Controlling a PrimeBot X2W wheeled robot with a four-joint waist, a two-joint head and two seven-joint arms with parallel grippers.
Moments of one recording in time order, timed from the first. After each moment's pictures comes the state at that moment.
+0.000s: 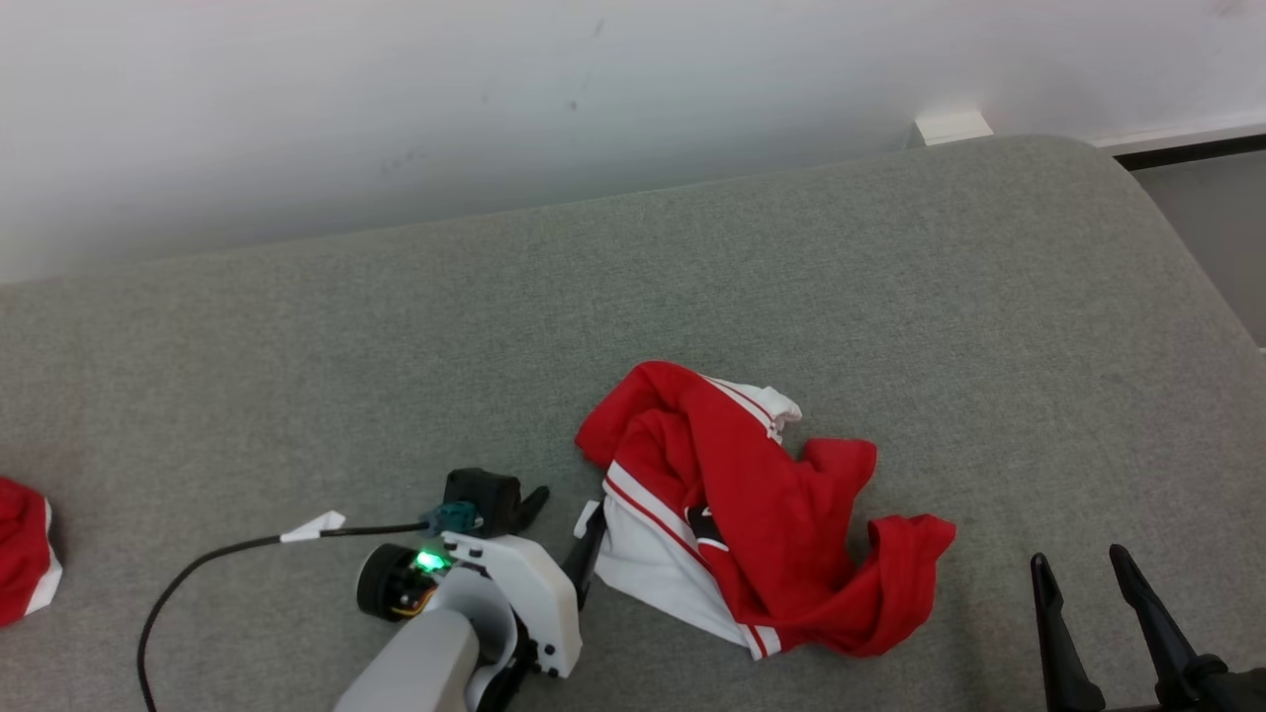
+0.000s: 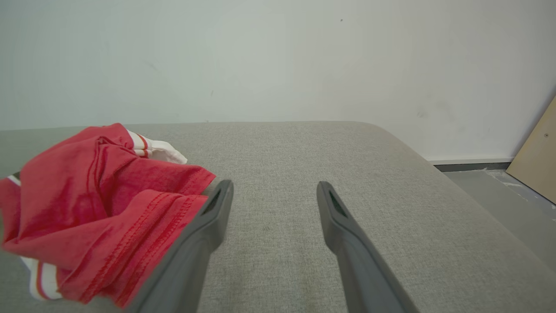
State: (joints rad) left arm -0.58 0.05 -0.51 0.89 -0.37 -0.12 -0.10; right arm 0.03 -0.10 0.02 0.14 0.21 0.13 -0.26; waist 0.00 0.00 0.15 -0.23
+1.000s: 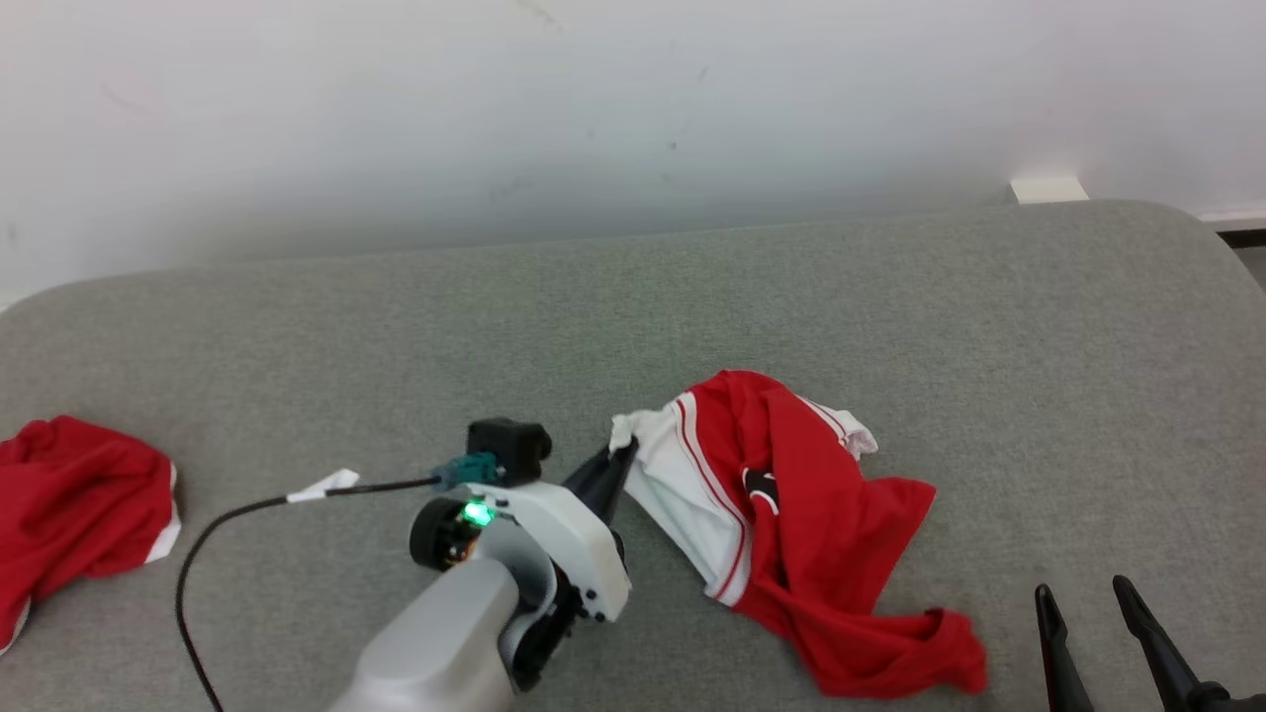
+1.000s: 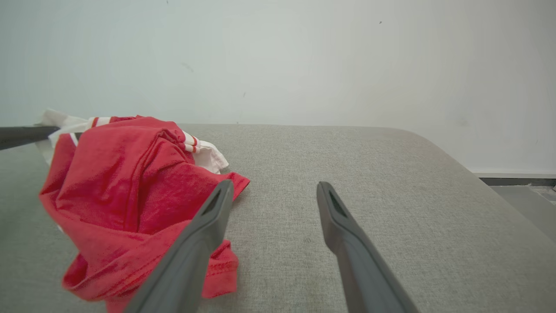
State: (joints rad) left arm -0.69 0.05 -0.78 0.88 -0.75 -0.06 -0.20; right arm 0.07 -0.12 0.03 0.15 0.21 0.13 -0.26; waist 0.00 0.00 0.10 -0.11
